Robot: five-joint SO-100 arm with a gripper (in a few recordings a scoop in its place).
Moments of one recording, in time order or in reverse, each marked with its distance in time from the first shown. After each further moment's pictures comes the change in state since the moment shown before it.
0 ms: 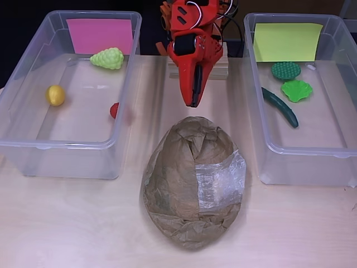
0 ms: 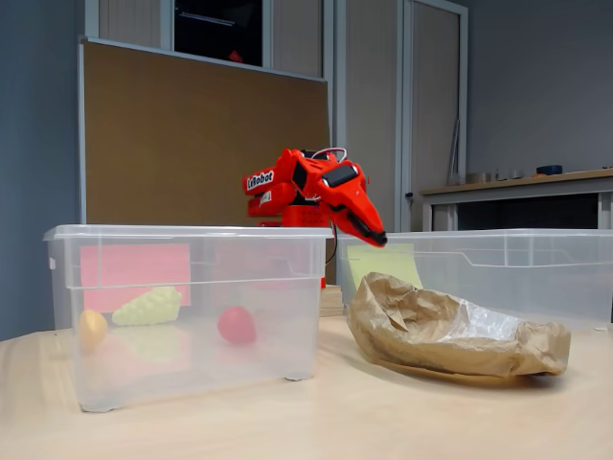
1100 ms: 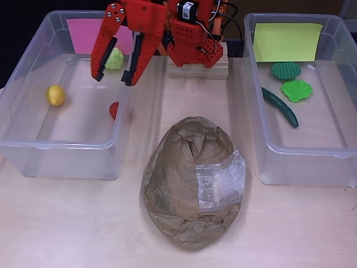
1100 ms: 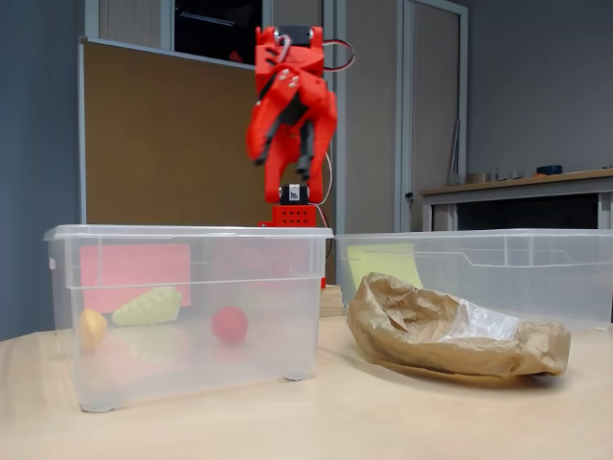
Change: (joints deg) arm 20.0 -68.0 -71.0 23.6 25.4
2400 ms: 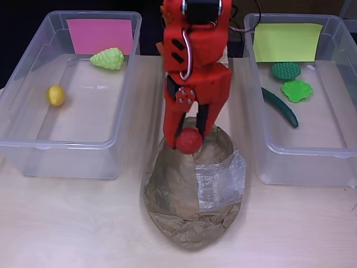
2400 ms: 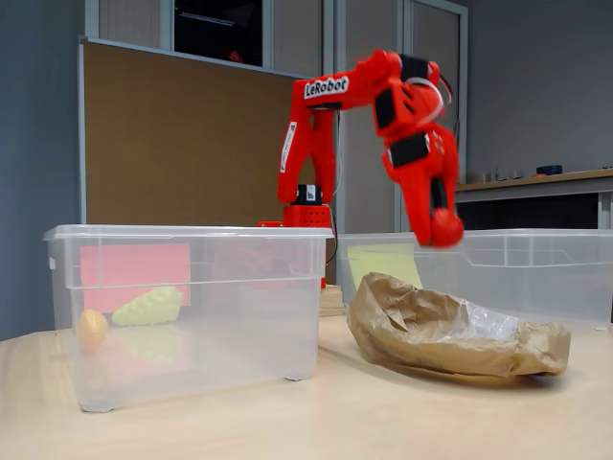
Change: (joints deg) arm -21.1 -35.0 -25.8 7.4 10.8
